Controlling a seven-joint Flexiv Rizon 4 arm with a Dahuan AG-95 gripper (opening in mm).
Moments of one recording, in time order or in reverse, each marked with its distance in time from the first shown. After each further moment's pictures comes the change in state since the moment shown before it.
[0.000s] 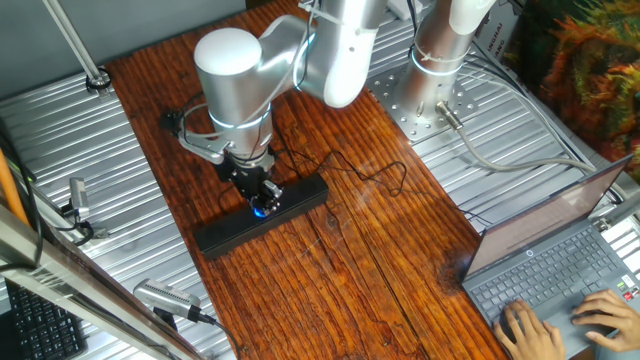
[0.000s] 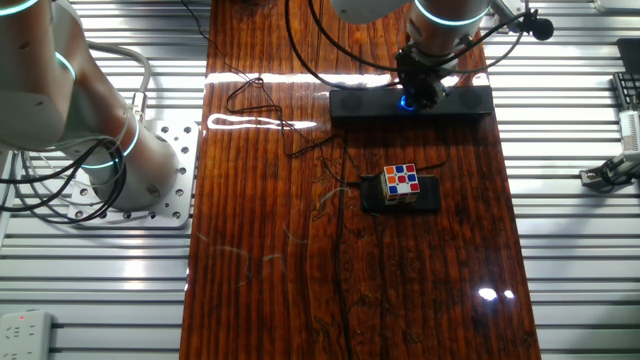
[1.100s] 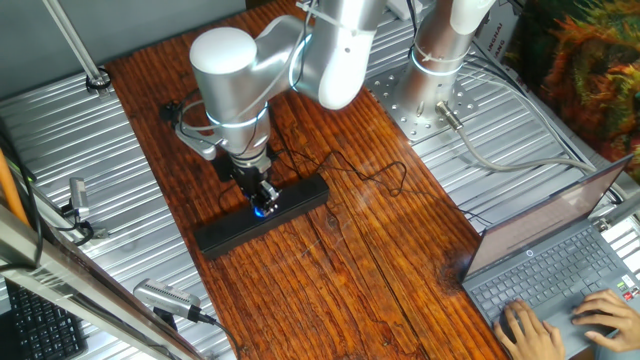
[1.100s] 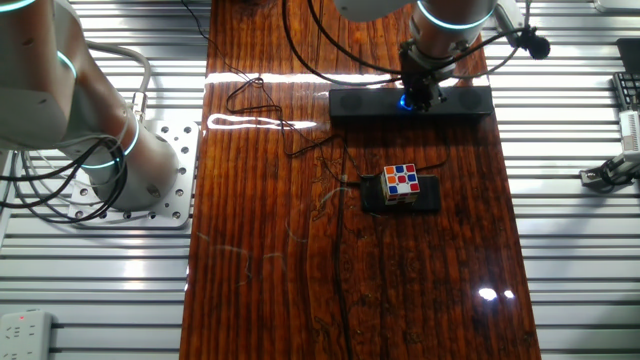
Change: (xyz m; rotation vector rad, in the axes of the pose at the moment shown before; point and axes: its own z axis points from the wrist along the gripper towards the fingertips) arm 0.000 0.000 0.000 -0.017 0.015 0.189
